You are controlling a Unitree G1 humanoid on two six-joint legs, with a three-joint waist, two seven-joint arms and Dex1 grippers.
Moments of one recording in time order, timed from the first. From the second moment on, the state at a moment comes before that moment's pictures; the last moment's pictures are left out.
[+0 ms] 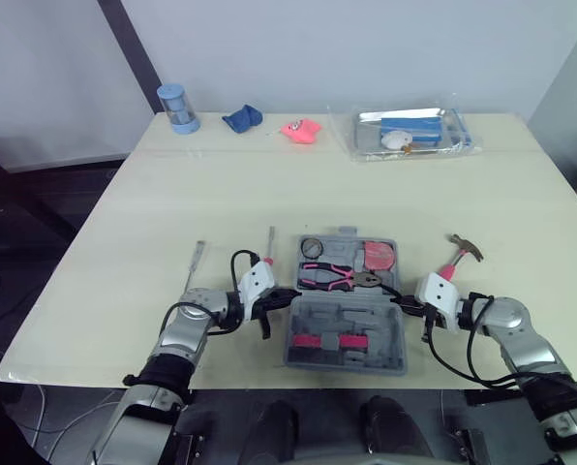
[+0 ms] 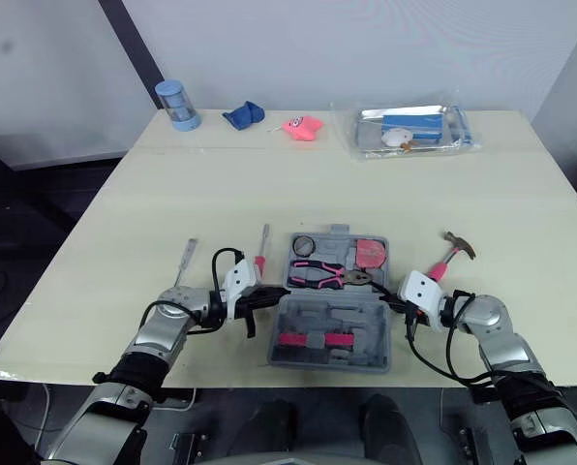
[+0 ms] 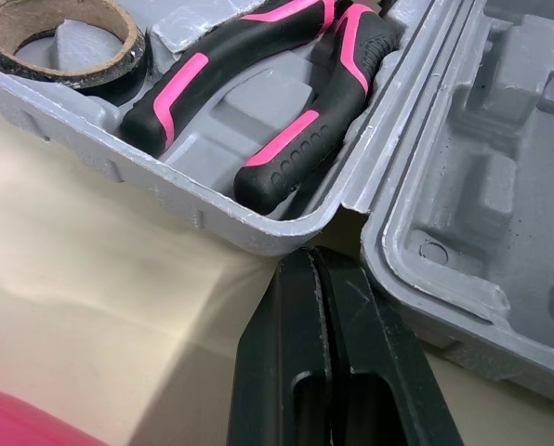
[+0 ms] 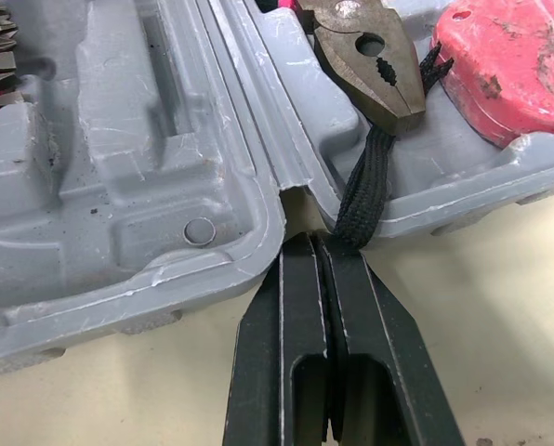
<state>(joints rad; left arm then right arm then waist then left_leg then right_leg) -0.36 0.44 -0.16 0.52 -0.08 -0.12 -1.08 -0.24 -0.54 0.17 0.31 0.02 -0.12 0.99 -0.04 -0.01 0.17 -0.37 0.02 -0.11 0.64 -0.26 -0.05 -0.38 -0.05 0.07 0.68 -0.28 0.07</state>
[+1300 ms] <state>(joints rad) -0.36 0.45 -0.15 0.51 -0.08 -0.11 -1.08 -0.28 -0.50 0.16 0.39 0.00 -0.18 0.94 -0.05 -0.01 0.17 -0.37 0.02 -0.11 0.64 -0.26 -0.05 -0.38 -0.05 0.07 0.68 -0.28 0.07</state>
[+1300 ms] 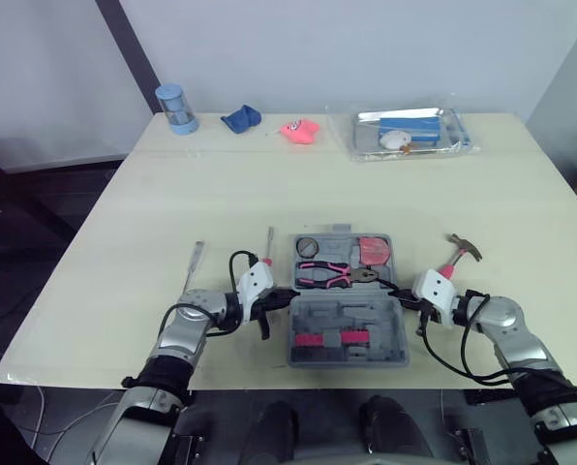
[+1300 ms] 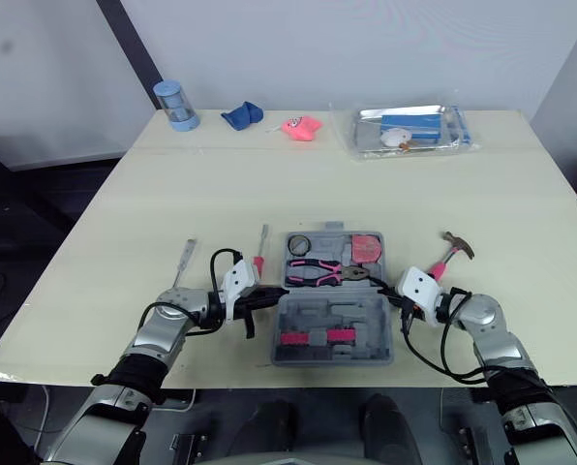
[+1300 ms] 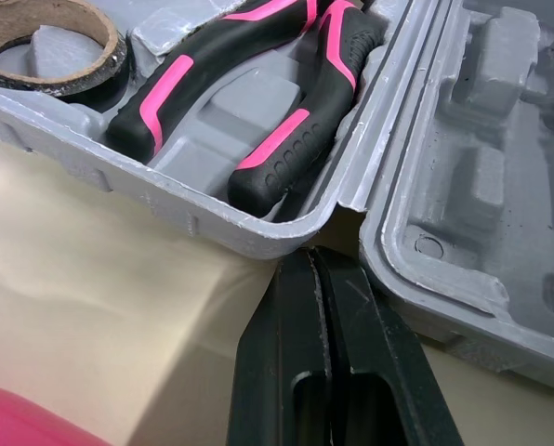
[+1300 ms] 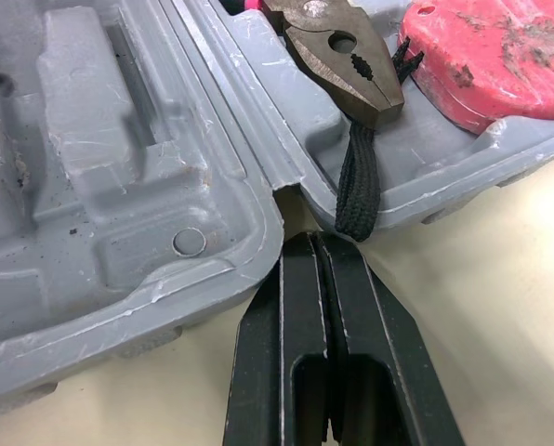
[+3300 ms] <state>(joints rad) -0.33 0.48 -0.14 0.49 -0.10 -0.11 -1.08 -0.28 -0.48 0.16 0.40 -0.01 -0.20 0.93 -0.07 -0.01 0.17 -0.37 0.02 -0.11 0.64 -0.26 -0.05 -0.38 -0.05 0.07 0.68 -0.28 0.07</state>
